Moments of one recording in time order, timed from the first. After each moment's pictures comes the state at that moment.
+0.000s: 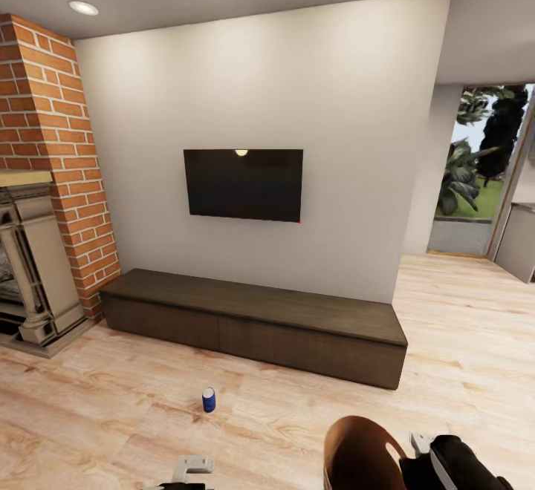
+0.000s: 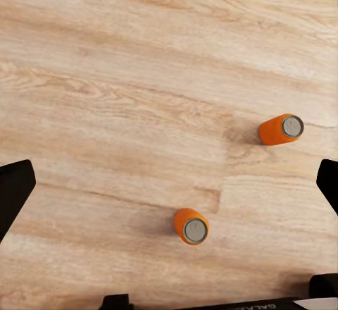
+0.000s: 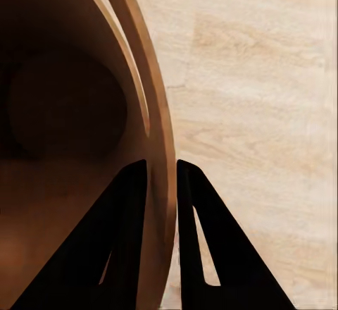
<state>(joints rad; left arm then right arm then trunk) -0.26 -0.07 -0.01 -0.58 0.00 0.34 -0.04 -0.42 -0.20 -0.12 -0.51 0.08 0.66 0.22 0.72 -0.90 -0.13</state>
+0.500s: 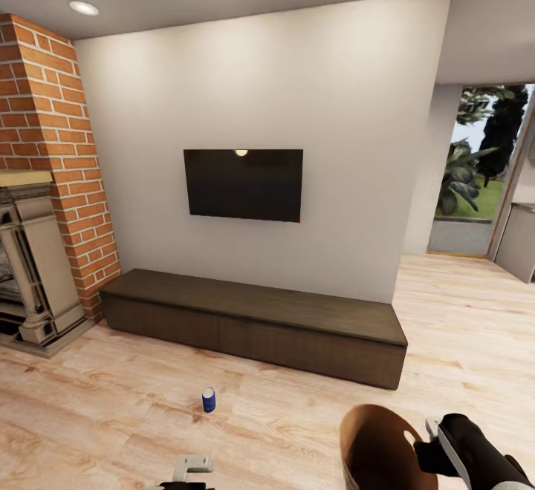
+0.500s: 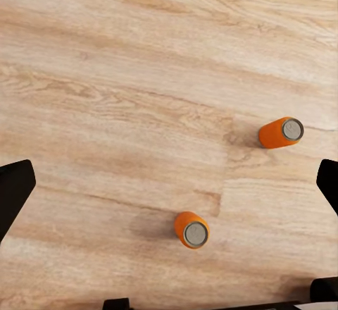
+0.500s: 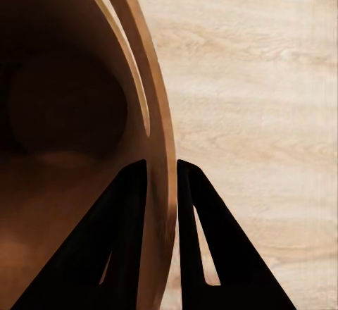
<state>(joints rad) -0.26 -0.07 -0.01 -0.58 0.00 0.33 -0.04 -0.48 -0.24 -0.13 -0.54 0.07 0.76 0.12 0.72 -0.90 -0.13</state>
